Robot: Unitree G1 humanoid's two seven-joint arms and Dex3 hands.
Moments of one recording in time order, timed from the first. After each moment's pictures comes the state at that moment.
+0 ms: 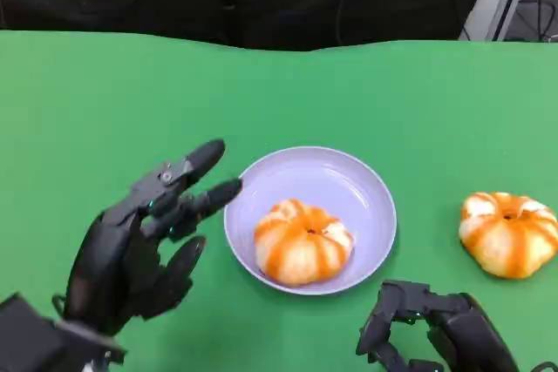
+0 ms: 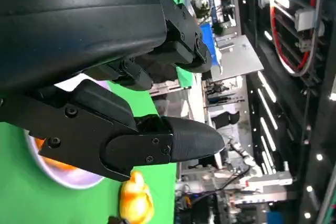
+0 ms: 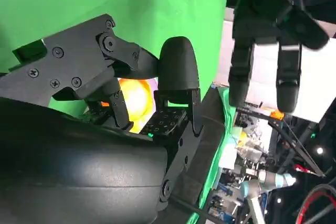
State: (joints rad) left arm 0.06 0.06 -0.03 0.13 -0.28 -0.54 -0.38; right arm 0.10 -0.04 0.19 0.40 -0.04 -0.86 0.25
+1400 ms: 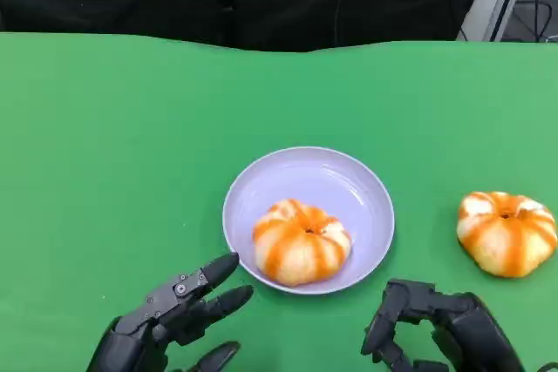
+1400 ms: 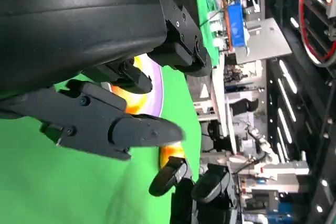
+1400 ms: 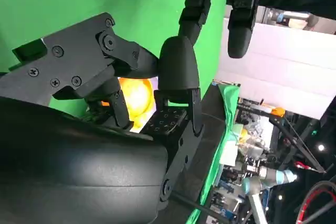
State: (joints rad) left arm 0.23 -0.02 -0.03 0.33 -0.22 -0.80 -0.50; right arm 0.11 -0.05 0.18 0.37 -0.02 -0.84 0.26
